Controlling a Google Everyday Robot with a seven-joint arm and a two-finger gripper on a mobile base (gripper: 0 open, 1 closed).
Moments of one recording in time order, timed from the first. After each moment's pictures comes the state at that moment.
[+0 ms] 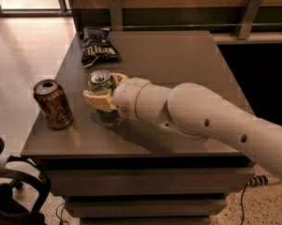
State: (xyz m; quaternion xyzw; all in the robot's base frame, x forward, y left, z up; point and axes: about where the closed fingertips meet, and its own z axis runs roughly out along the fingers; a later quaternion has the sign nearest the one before) arm 0.535 0.101 0.878 -0.38 0.68 0.27 0.57
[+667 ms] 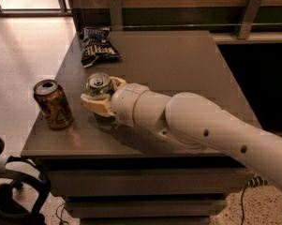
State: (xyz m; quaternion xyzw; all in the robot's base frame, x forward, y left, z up) arm 0.527 0.103 0.875 -0.38 0.67 0.27 0.58
